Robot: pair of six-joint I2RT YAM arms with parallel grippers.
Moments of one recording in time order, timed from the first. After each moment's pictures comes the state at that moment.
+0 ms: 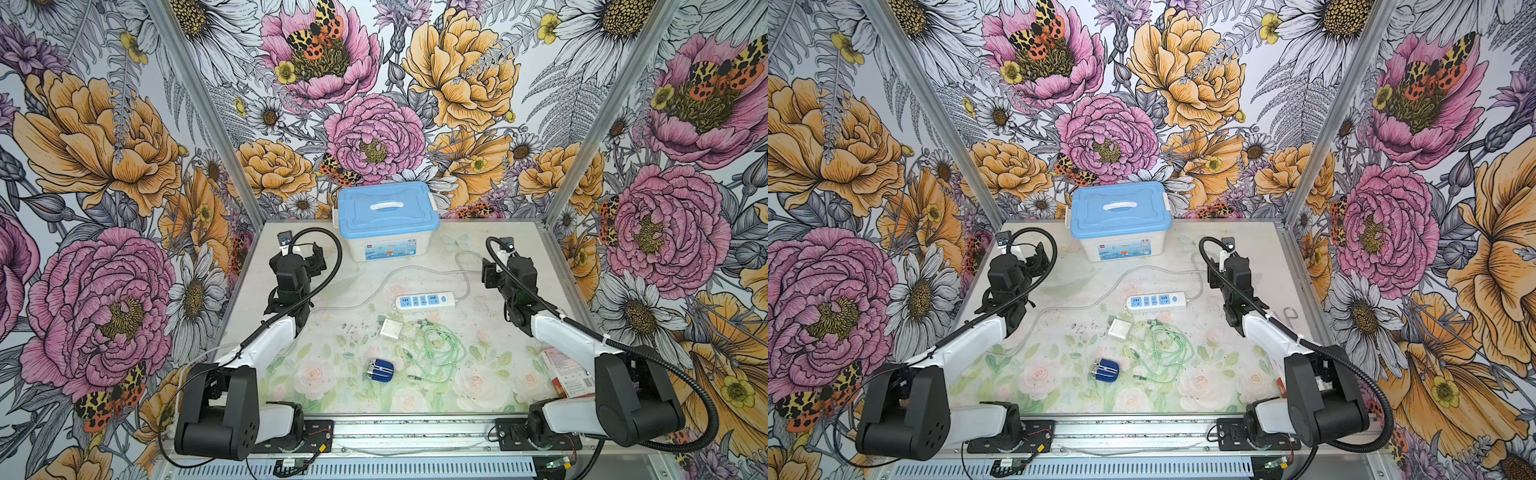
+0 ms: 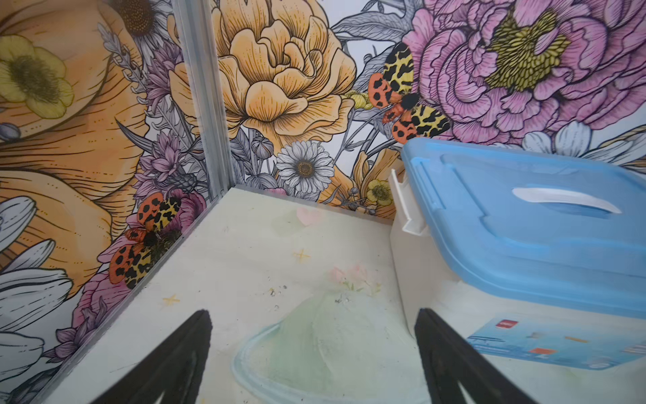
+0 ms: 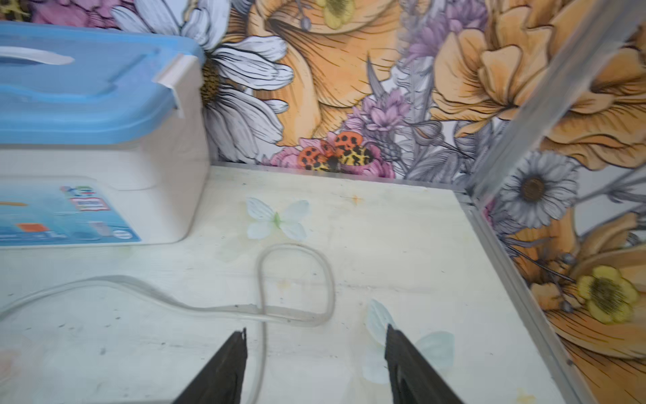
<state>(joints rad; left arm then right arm) -0.14 1.28 0.72 0.31 -0.31 -0.20 0.25 1.36 0.75 0.21 0.14 -0.03</state>
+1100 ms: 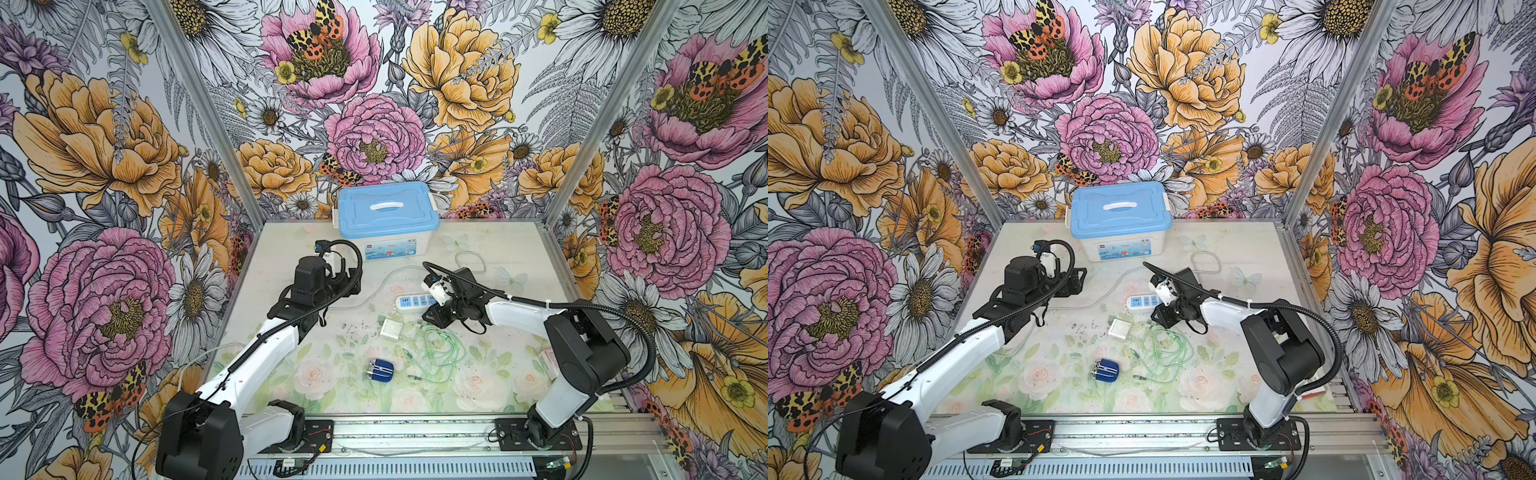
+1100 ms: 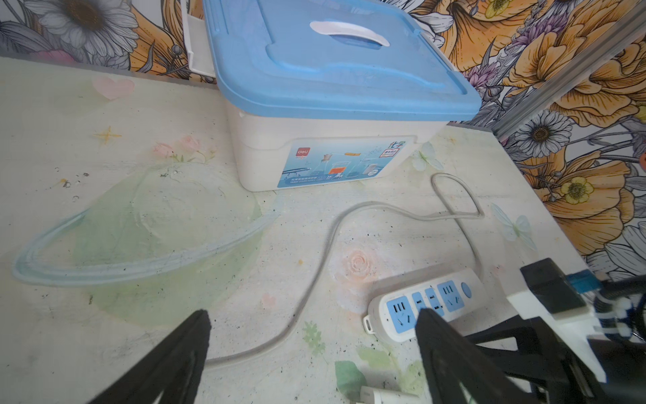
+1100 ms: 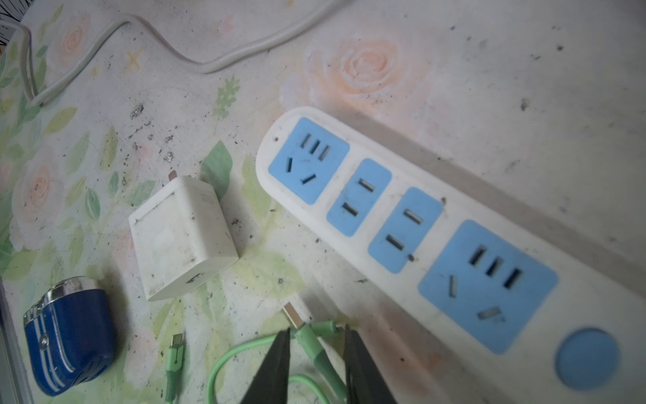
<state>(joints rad) -0.30 1.17 0.79 -0.16 0.06 -0.33 0.51 1.69 0.89 -0.19 -0.43 -0.01</state>
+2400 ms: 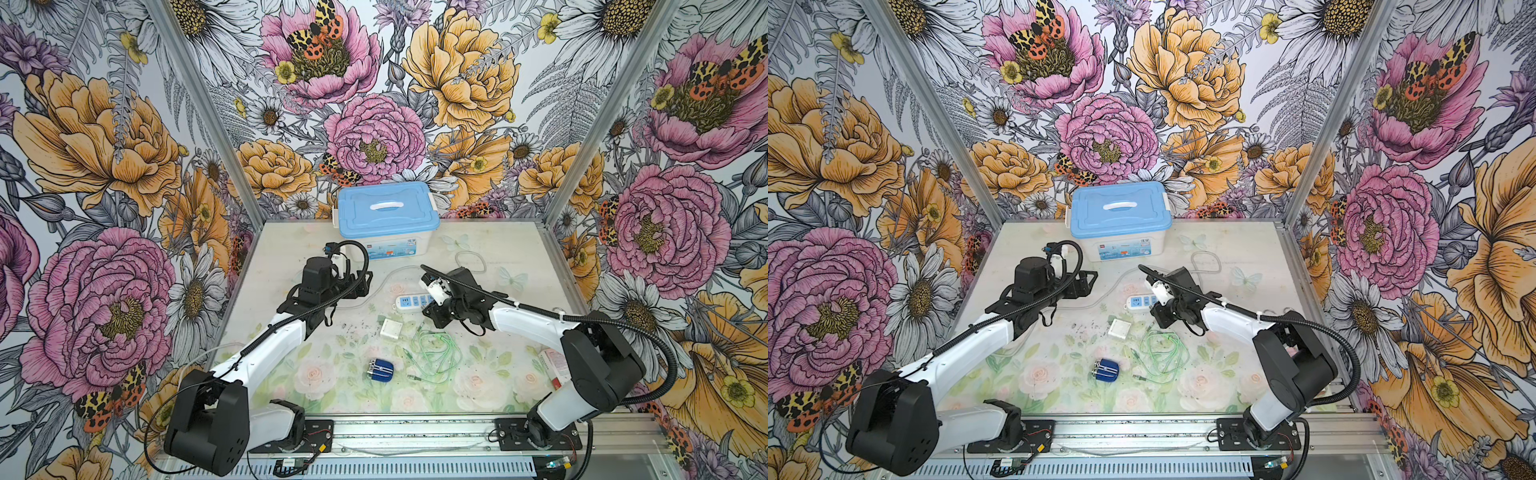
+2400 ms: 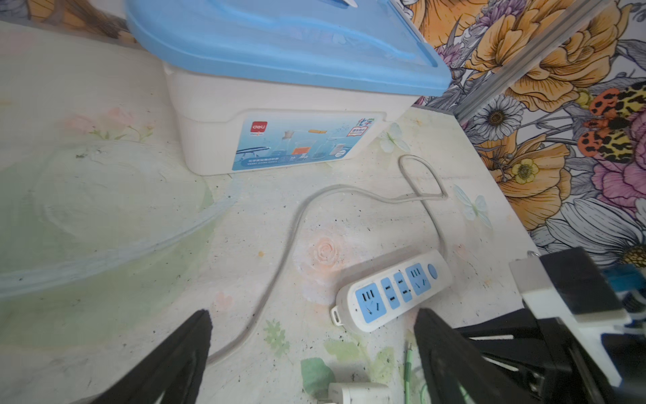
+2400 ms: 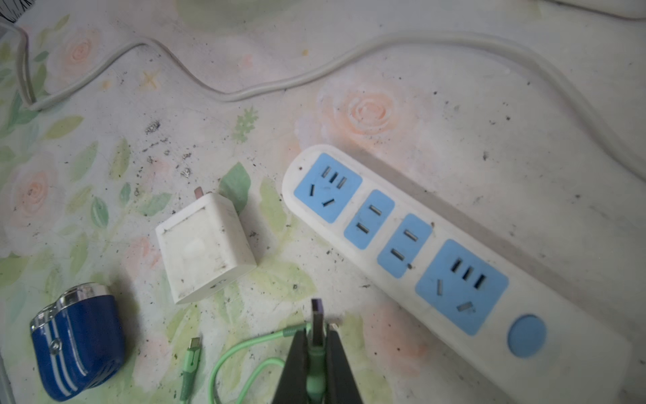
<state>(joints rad) -0.33 1.27 0.76 -0.04 0.23 -0.38 0.57 1.57 0.90 -0.20 -0.34 -0.01</state>
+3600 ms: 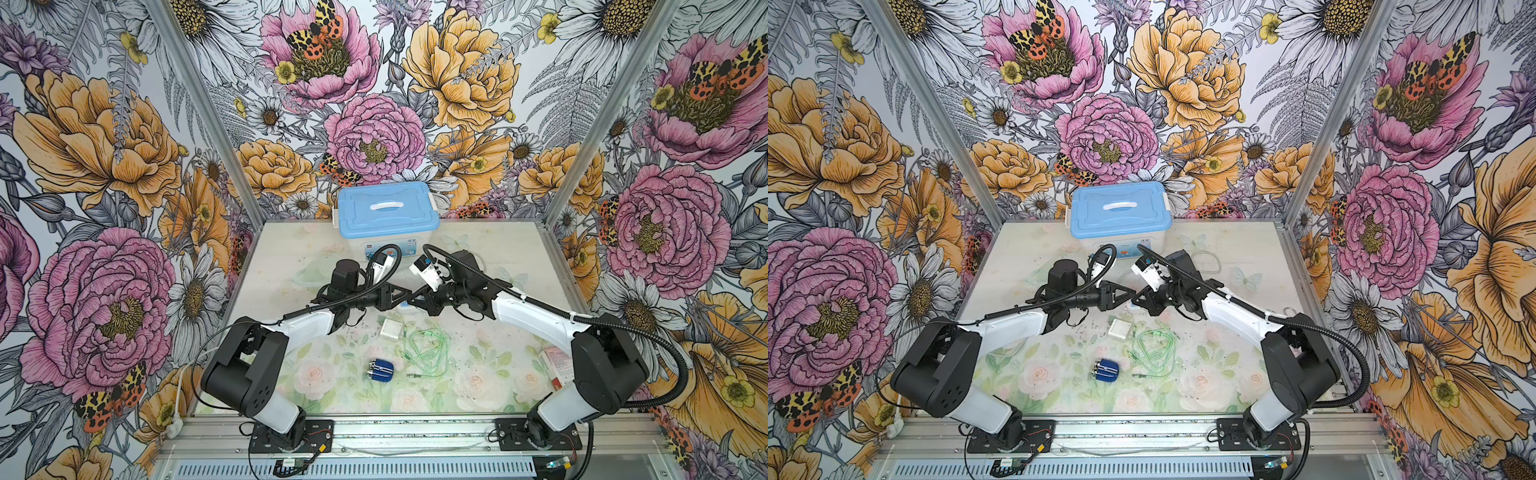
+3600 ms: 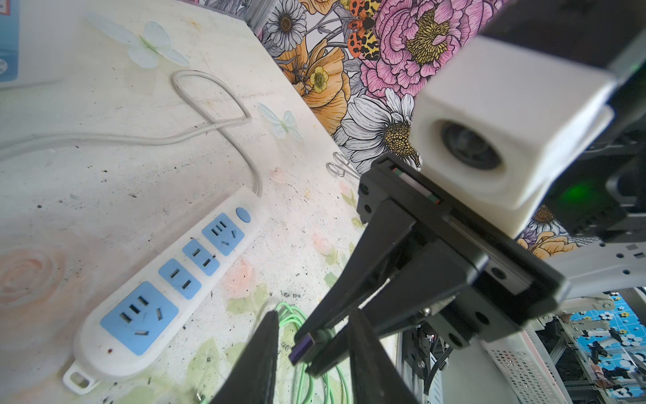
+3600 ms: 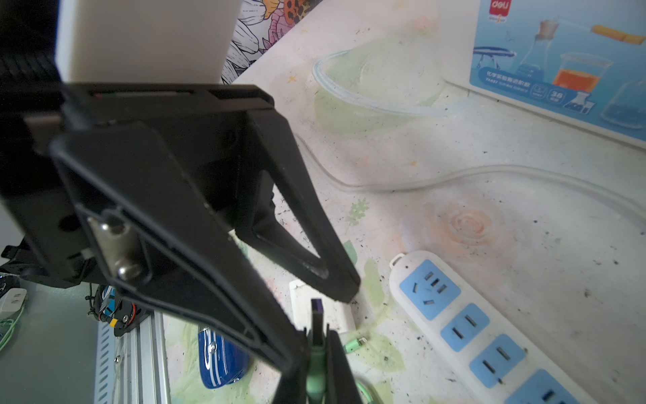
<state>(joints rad) -0.46 1.55 0.77 0.35 0.80 -0.48 0.55 1.57 1.03 -0.21 -0.63 0.00</state>
